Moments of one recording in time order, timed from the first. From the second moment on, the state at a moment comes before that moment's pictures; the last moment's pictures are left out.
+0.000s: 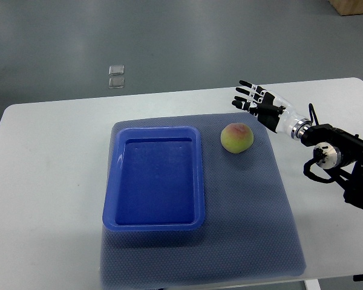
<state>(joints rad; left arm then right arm) 0.02 0.00 -0.05 -0.15 0.01 -0.03 0.13 0.75 -0.27 0.57 0.65 -0.20 0.31 0.22</state>
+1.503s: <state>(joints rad) 0.02 0.00 -0.04 -0.14 0.00 -0.02 0.14 0.80 -0.29 0.57 0.67 -0.58 0.33 0.22</state>
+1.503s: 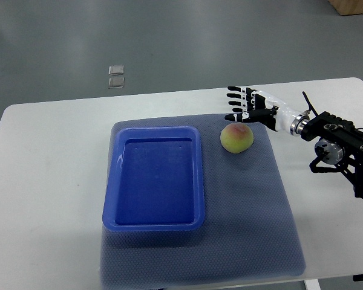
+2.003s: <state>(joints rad) 0.02 0.00 -0.04 -0.14 0.00 -0.02 0.14 0.90 -0.36 0.57 0.71 -0.95 0.47 0.25</state>
